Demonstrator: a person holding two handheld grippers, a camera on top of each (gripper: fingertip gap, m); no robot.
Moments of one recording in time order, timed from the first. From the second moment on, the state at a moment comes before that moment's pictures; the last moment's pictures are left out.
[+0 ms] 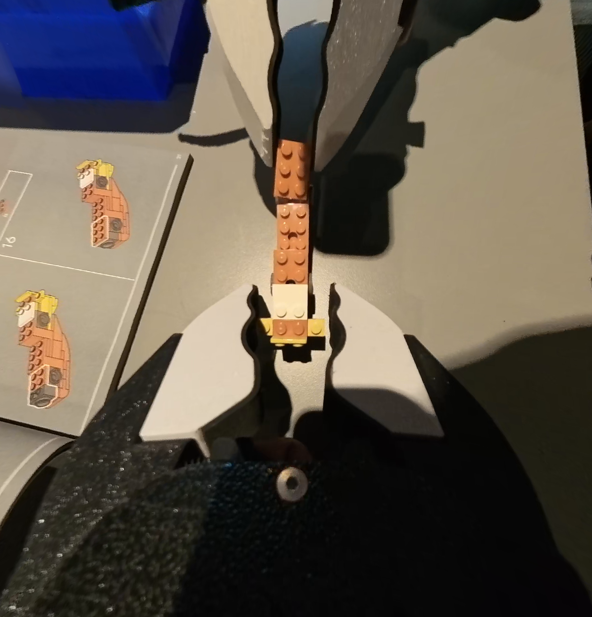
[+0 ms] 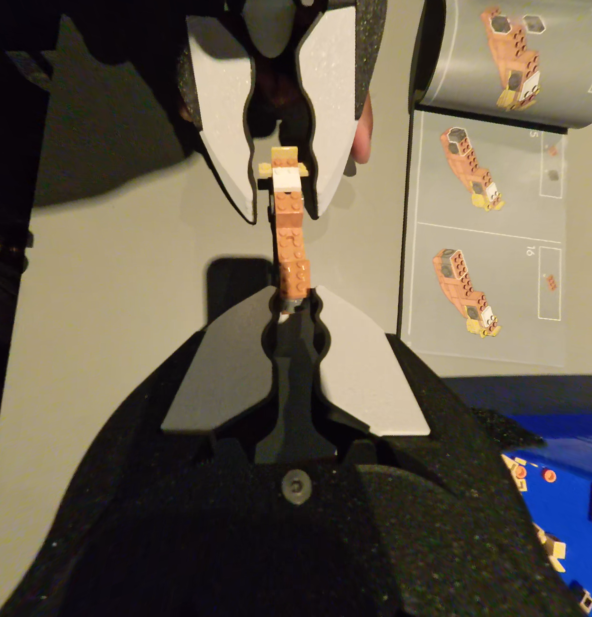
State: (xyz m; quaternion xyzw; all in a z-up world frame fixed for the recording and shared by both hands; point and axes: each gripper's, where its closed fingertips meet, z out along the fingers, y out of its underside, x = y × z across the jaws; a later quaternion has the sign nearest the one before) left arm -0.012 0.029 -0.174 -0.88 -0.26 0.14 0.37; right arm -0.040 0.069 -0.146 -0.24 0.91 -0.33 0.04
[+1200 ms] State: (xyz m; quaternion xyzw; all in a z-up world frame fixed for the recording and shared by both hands) left arm -0.013 0.029 -0.173 -0.88 -0.25 0.15 0.37; right arm -0.042 0.074 -0.154 -0.26 0.92 -0.30 0.03
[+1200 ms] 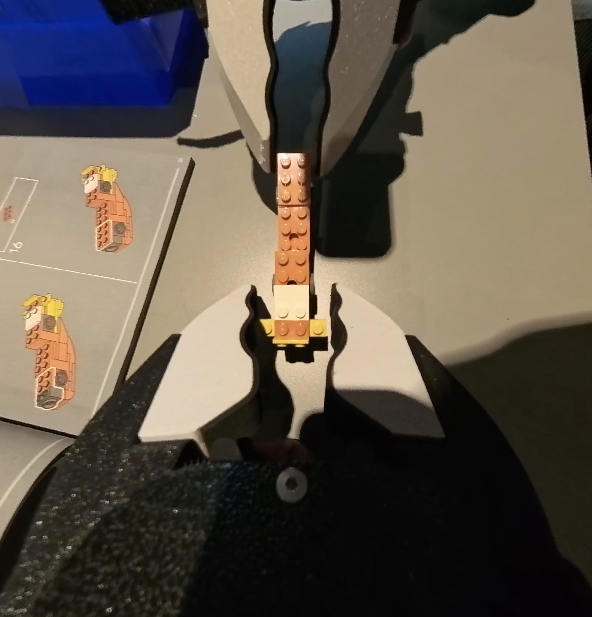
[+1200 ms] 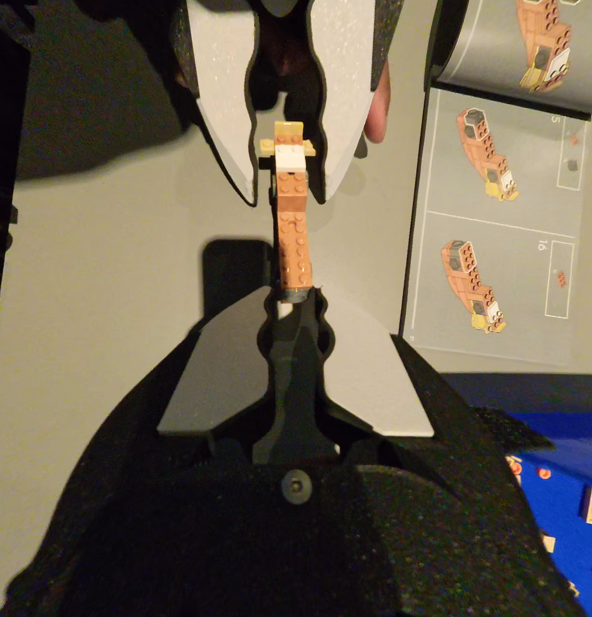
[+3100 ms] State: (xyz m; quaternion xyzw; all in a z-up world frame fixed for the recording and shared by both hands) left arm -0.021 0.032 -0.175 -0.89 -0.27 0.20 0.31; right arm -0.044 0.063 -0.152 0.24 0.86 -0.28 0.35
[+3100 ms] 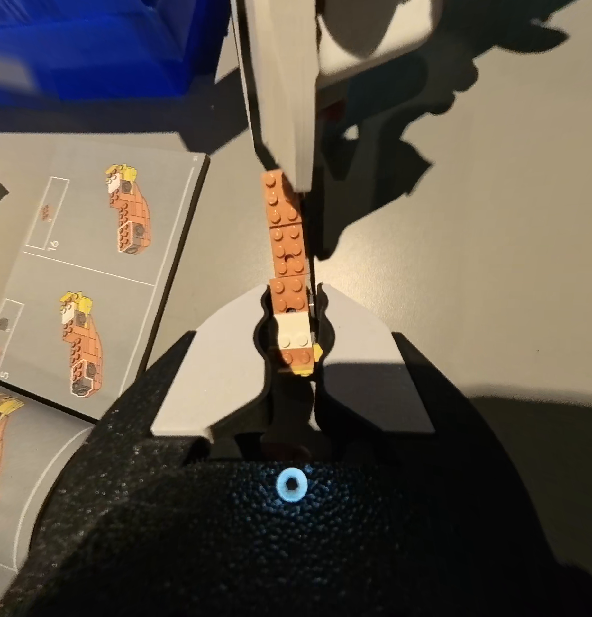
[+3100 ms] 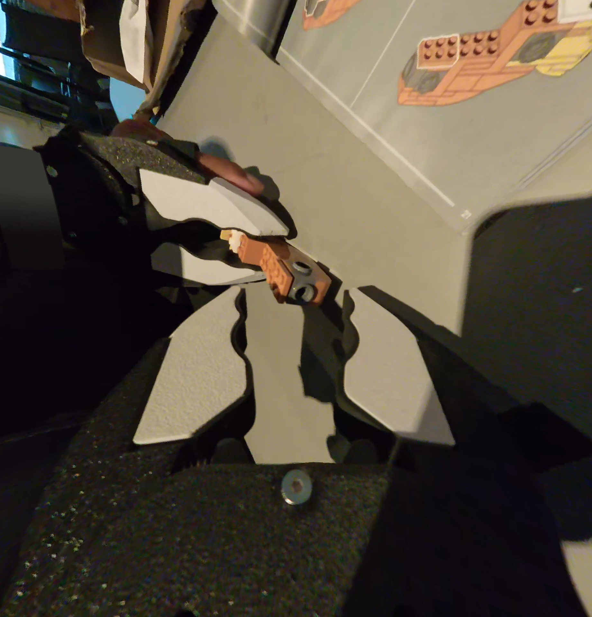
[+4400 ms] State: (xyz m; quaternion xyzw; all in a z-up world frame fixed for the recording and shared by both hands) left arm -0.005 0.032 -0.158 -0.87 -0.25 0.17 0.40; right arm -0.049 0.054 -0.150 0.19 0.87 -0.33 0.31
